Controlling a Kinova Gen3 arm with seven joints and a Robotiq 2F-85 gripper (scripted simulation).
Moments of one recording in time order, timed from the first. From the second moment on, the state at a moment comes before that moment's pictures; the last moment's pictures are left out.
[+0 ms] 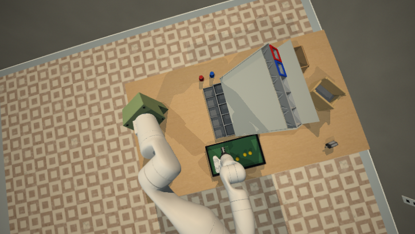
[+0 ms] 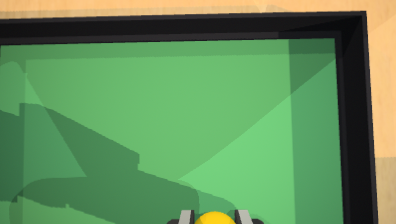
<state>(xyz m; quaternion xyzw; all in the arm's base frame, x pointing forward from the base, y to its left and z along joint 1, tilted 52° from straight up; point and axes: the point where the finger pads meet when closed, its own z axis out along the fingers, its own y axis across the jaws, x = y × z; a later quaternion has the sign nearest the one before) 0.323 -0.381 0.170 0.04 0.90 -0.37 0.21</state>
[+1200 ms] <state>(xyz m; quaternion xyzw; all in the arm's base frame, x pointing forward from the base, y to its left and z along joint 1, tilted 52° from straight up) 0.282 -0.296 0.240 0.05 0.90 -0.38 0.23</state>
